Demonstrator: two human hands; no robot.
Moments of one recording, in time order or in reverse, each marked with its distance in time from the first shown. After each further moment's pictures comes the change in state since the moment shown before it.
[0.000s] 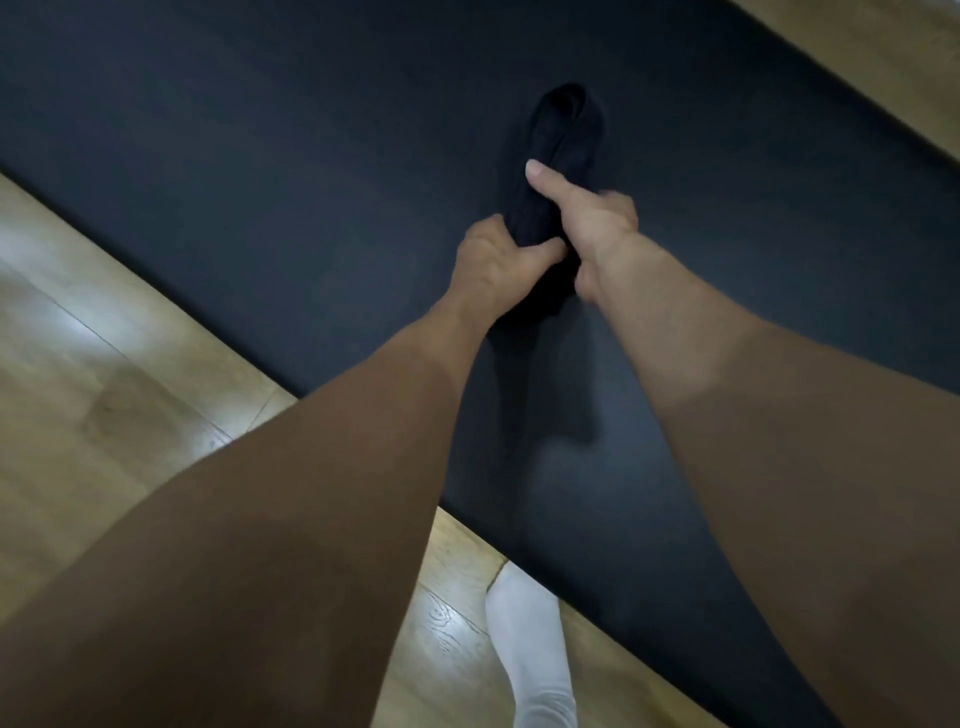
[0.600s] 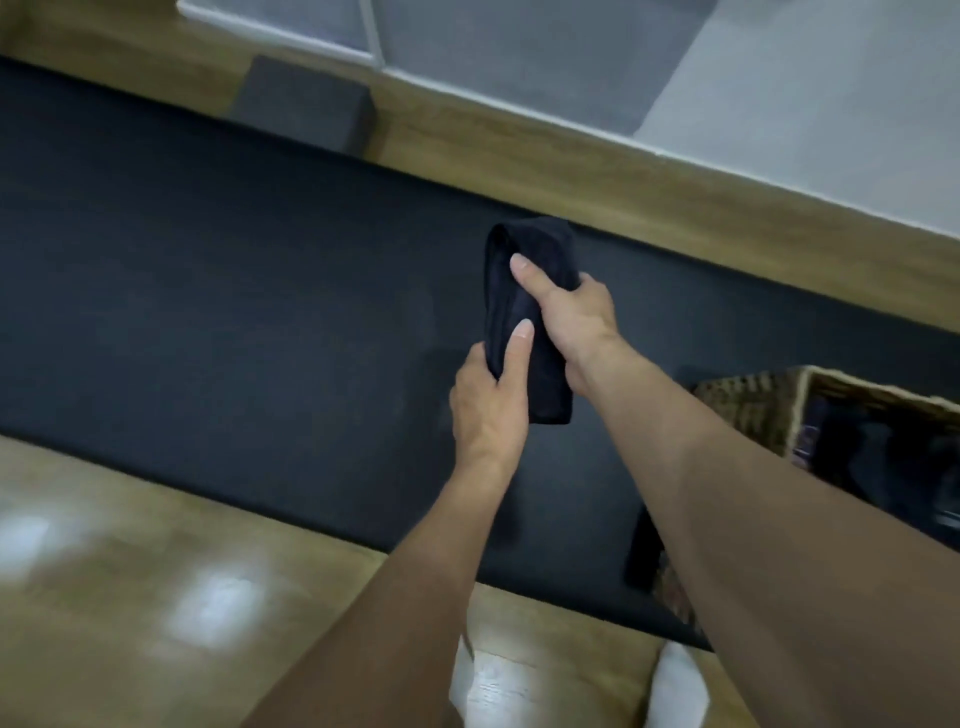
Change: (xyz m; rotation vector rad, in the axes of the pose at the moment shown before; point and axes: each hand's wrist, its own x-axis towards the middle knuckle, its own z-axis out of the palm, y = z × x) left_hand -0.286 0.161 0.154 -0.280 -0.085 0.103; right_hand -0.190 -0.046 -0.297 0.212 0.172 -0.077
